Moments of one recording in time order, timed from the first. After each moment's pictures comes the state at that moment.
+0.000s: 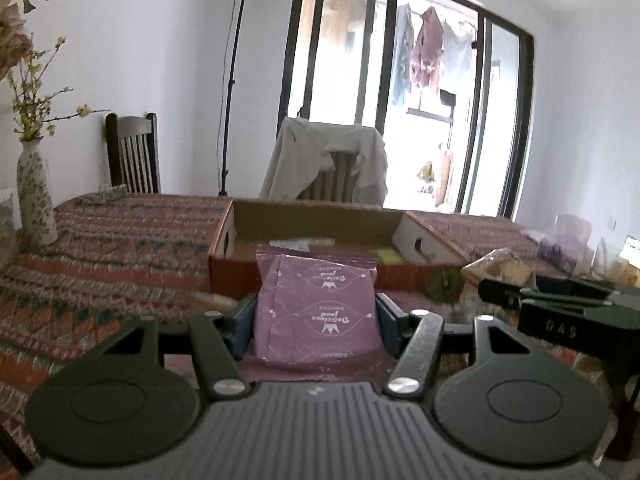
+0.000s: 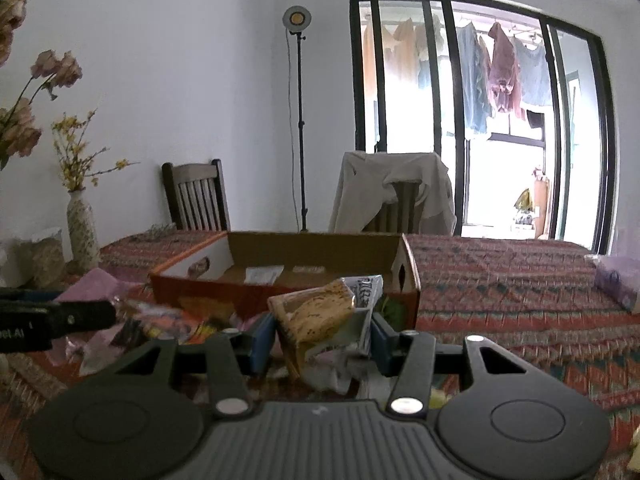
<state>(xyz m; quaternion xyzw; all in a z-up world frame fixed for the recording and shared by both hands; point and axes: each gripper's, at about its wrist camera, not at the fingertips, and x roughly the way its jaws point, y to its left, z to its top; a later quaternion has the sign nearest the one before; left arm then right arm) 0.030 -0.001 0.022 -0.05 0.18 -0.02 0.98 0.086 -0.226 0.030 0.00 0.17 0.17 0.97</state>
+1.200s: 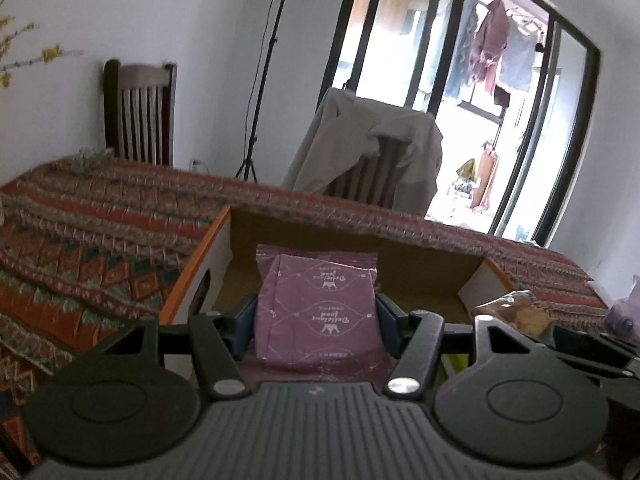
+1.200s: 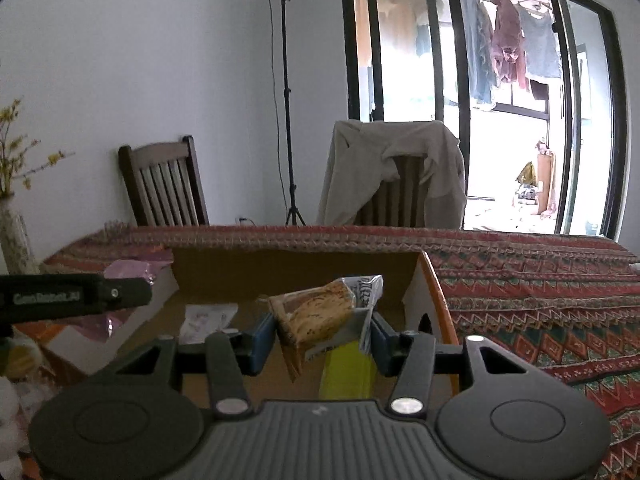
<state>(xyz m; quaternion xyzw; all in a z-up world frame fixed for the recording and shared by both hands) 0.241 0.026 0.008 -0.12 0.24 0.03 0.96 0.270 -0.186 0.013 -0.01 0.23 0.15 0.96</state>
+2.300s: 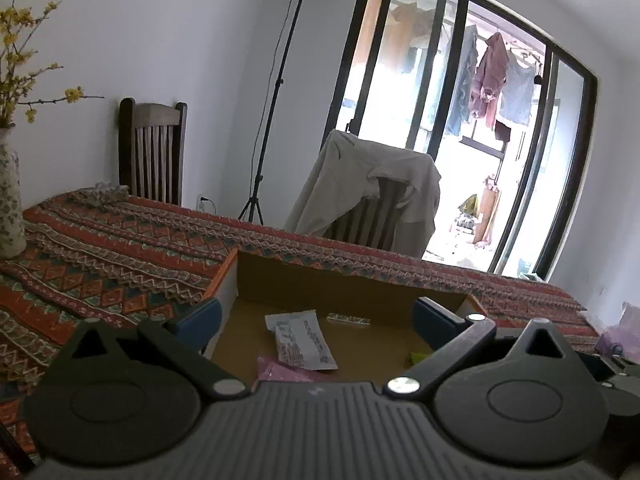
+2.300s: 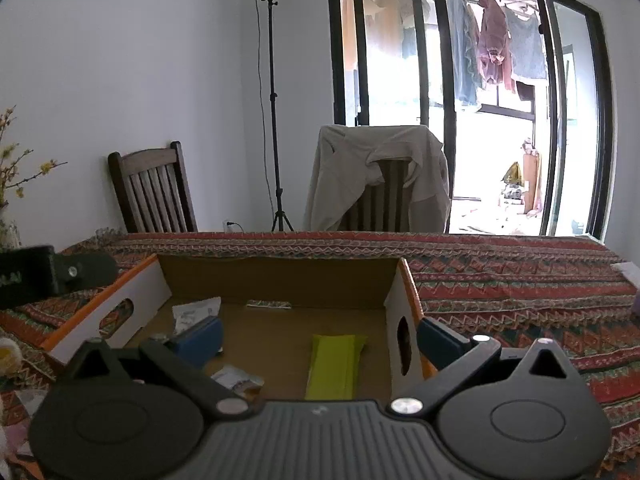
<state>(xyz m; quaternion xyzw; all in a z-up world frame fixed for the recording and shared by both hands) 0.198 0.012 0.043 -0.12 0.17 0.05 0.98 0.256 -0.195 0.036 0.00 0.23 0.14 0.96</state>
